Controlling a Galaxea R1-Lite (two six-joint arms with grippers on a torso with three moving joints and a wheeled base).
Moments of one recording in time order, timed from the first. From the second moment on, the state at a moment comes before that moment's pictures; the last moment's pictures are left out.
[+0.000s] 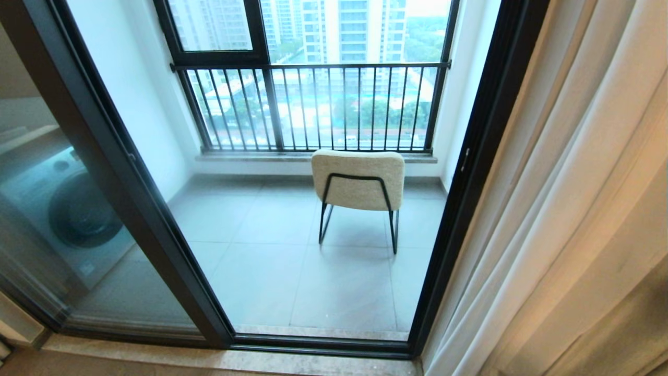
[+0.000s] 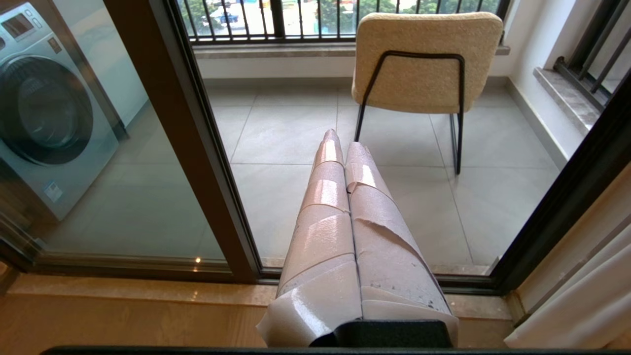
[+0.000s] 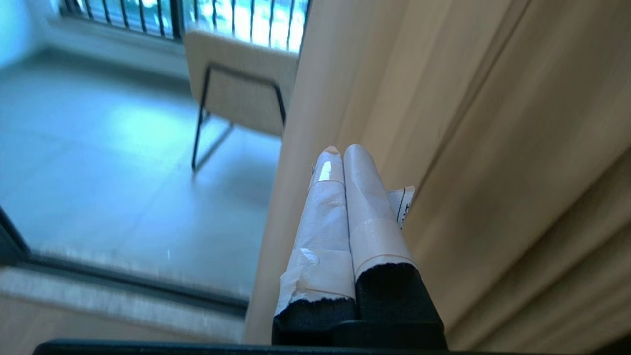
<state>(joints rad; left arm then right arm) 0.00 0.00 0.00 0.00 0.00 0.02 0.14 0.29 0.00 -0.37 -0.08 -0.21</state>
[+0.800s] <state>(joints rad) 0.00 0.00 0.00 0.00 0.00 0.02 0.00 0.11 0.00 0.00 0.03 -0.13</state>
